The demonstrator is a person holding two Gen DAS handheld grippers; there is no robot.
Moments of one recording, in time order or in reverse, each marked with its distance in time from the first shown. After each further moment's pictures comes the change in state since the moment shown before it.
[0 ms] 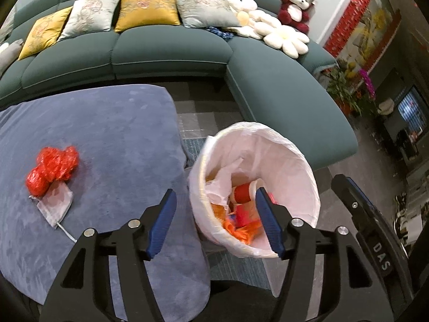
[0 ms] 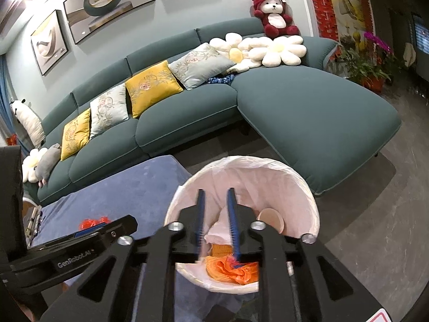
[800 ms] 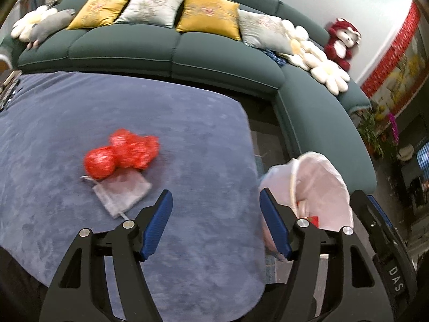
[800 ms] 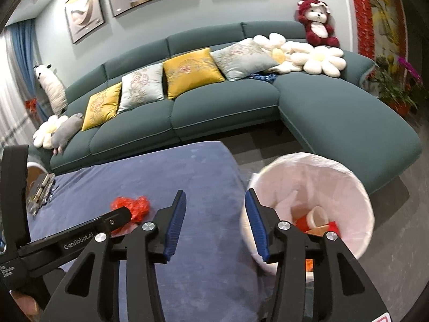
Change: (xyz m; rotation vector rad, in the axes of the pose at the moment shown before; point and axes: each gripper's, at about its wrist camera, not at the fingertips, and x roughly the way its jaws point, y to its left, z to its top) left arm -0.055 0.138 -0.017 -0.214 -0.082 0.109; right arm 0.001 0.124 -0.027 -0.170 0.035 0.088
